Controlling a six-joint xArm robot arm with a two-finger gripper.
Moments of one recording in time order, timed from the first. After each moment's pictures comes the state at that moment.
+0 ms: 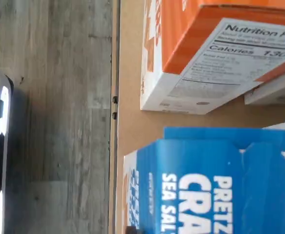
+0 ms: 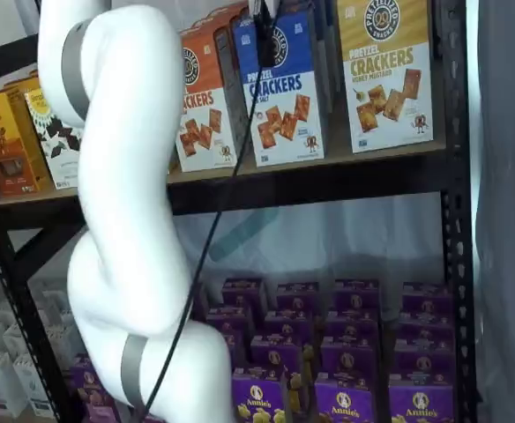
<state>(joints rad) -0.24 -0.10 -1.77 0.19 1.77 -1.75</state>
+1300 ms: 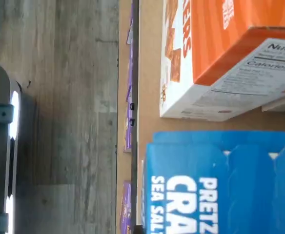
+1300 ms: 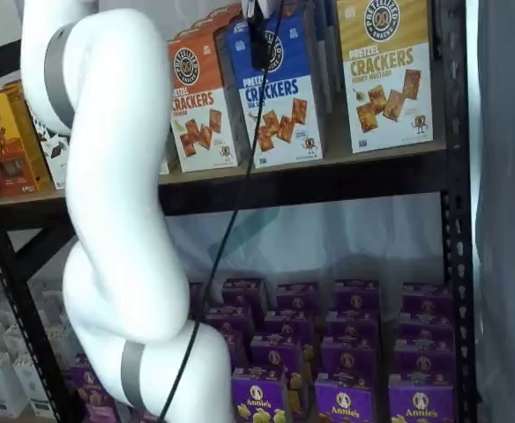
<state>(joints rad) -0.24 -0.18 -1.71 0.20 1.78 -1.74</state>
